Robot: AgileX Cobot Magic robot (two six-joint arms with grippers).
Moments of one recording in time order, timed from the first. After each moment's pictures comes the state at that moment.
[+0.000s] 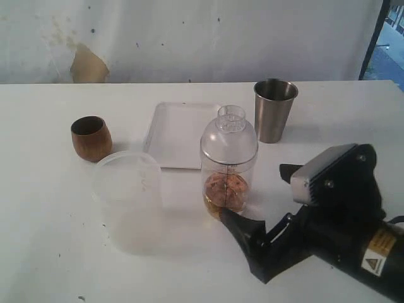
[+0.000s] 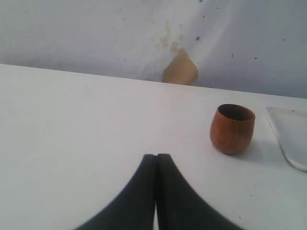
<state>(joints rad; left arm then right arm) 0.07 0.01 0.00 0.01 0.24 -0.11 0.74 1.17 -0.25 0.03 -0.55 -0.02</state>
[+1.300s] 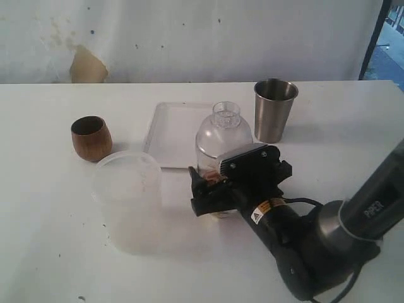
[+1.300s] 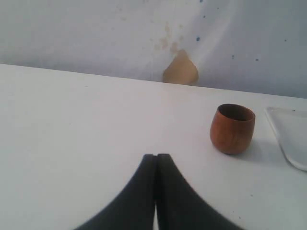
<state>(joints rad) 0.07 0.01 0.00 0.01 0.24 -0.11 0.75 2.04 -0.59 0.32 -1.20 -0.13</state>
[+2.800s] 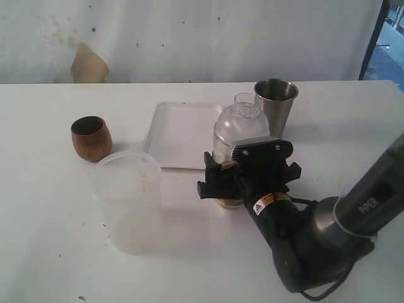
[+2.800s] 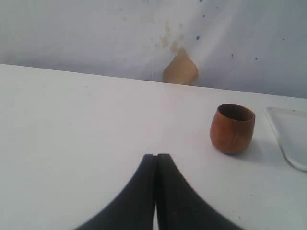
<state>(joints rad) 0.07 0.01 0.00 0.01 0.24 -0.11 0.75 2.05 -0.62 0.43 -1.21 -0.04</state>
